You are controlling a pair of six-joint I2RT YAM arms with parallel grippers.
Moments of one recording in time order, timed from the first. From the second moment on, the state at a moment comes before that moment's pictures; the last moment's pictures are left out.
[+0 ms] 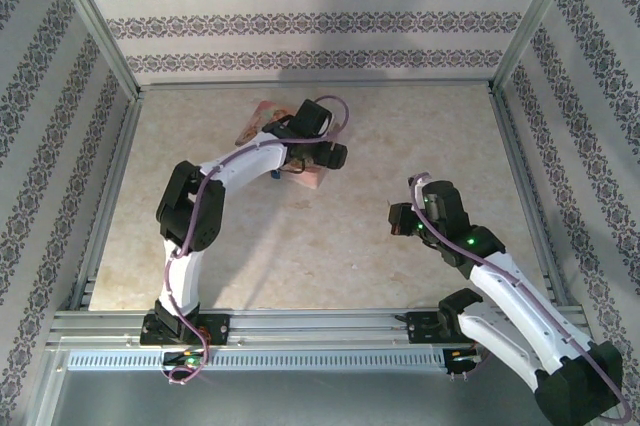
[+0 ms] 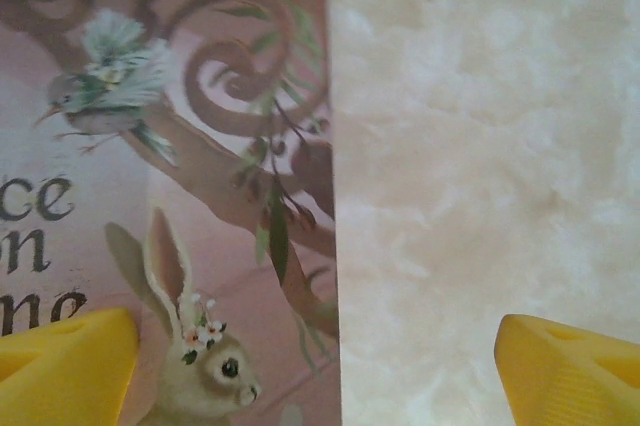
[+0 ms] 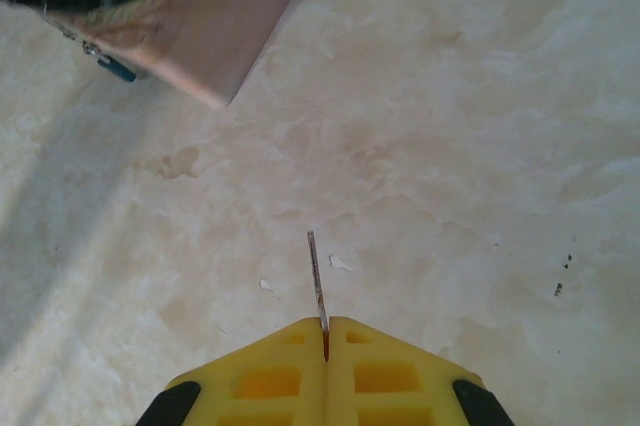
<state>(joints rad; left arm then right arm) -0.58 2.03 1.64 -0.53 0.02 -0.26 0.40 0.78 0.55 -0.49 -0.16 0.50</state>
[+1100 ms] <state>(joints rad) -0.78 2.20 1.89 -0.50 0.16 -0.39 0.21 0.68 0.53 -0.58 -0.27 0.52</state>
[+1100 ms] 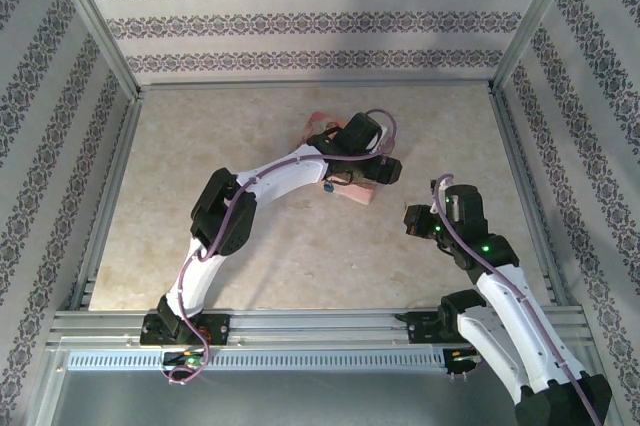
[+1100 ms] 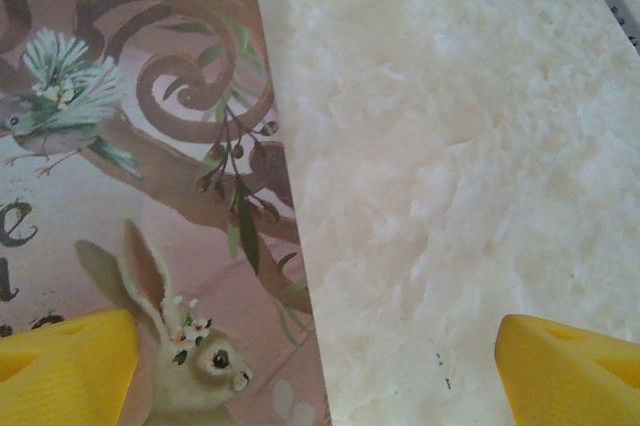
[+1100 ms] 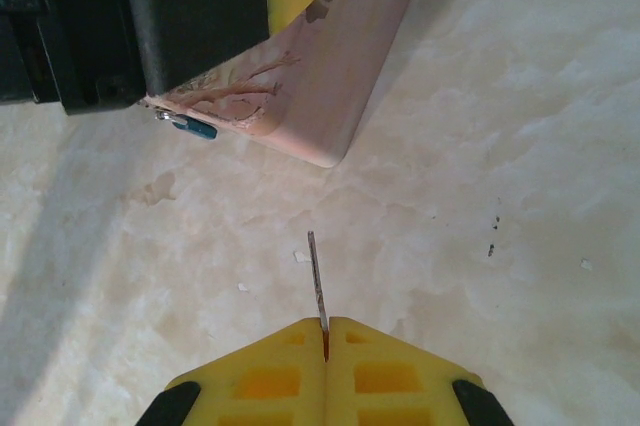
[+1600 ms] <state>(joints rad) -0.74 1.82 1.57 -0.40 0.19 -0.34 0.20 0.77 0.53 -0.54 -0.35 0.52</state>
